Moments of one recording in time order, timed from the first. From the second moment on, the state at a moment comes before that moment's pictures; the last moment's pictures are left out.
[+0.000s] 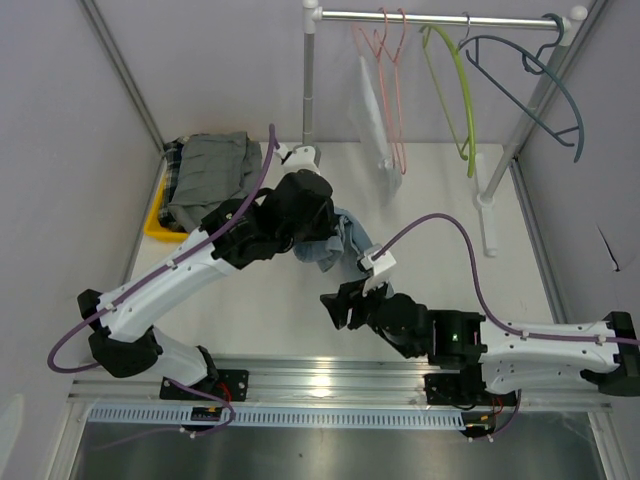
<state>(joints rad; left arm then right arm) -1.02 1.43 1.75 -0.95 -0.47 -0.81 1.46 0.98 0.82 -0.12 0.67 0.50</state>
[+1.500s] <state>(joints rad) -0.65 1.42 1.71 -0.92 -0.20 -0.63 1.02 1.01 1.01 -0.16 0.46 0.34</state>
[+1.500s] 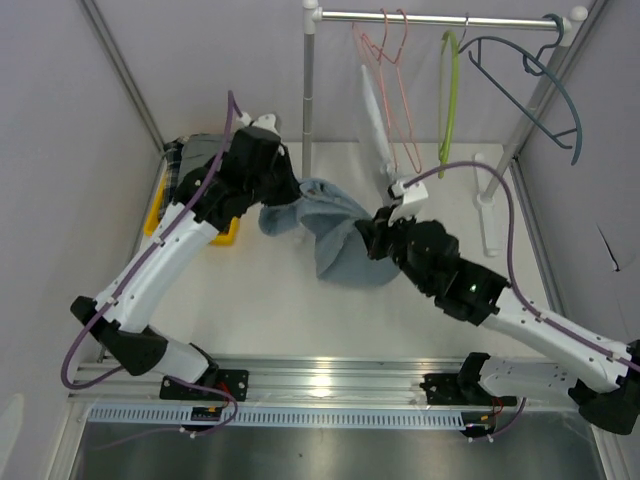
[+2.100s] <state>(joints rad) -0.63 1.31 1.37 -0.77 0.03 -0.50 0.87 1.04 1.10 -0.50 0.24 0.18</state>
